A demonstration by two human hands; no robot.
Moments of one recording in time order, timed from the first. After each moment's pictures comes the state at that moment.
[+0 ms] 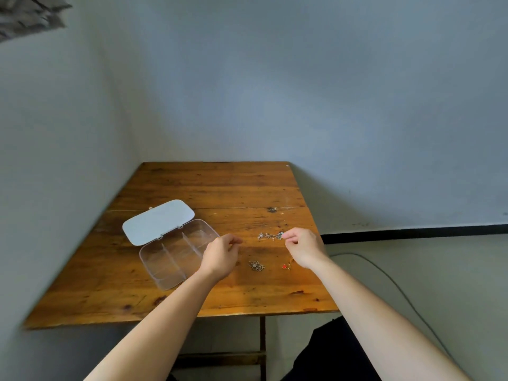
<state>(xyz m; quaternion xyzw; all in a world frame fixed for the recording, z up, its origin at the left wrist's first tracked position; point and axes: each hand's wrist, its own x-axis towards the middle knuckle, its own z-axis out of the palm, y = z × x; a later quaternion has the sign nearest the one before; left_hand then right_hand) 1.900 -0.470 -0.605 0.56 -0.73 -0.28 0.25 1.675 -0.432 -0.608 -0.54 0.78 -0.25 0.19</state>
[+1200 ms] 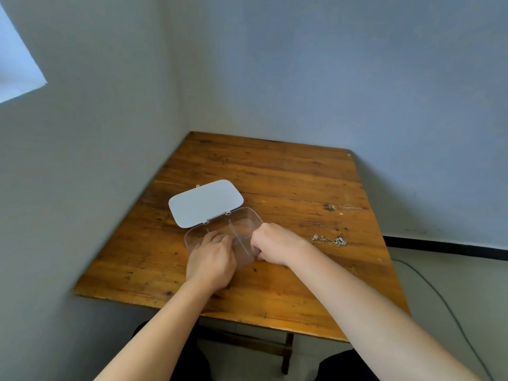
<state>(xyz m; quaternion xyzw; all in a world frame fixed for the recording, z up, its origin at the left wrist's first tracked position) 2.007 -0.493 -0.633 0.65 -0.75 -0.05 0.10 1.838 -0.520 -0.581 -0.86 0.48 0.09 0.12</state>
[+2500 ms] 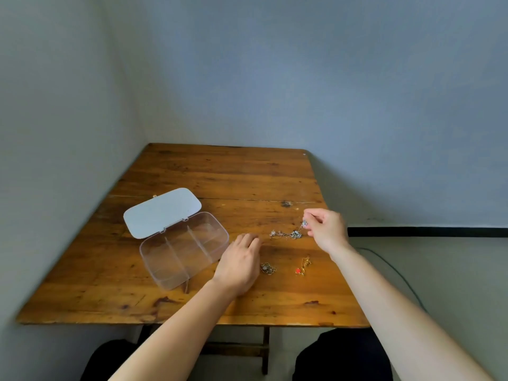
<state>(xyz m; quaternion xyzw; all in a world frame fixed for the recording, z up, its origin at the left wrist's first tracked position) 1.886 -0.478 -0.641 0.45 -0.87 -0.06 0.18 1.657 -0.481 -0.604 -0.46 0.72 -0.46 0.24</state>
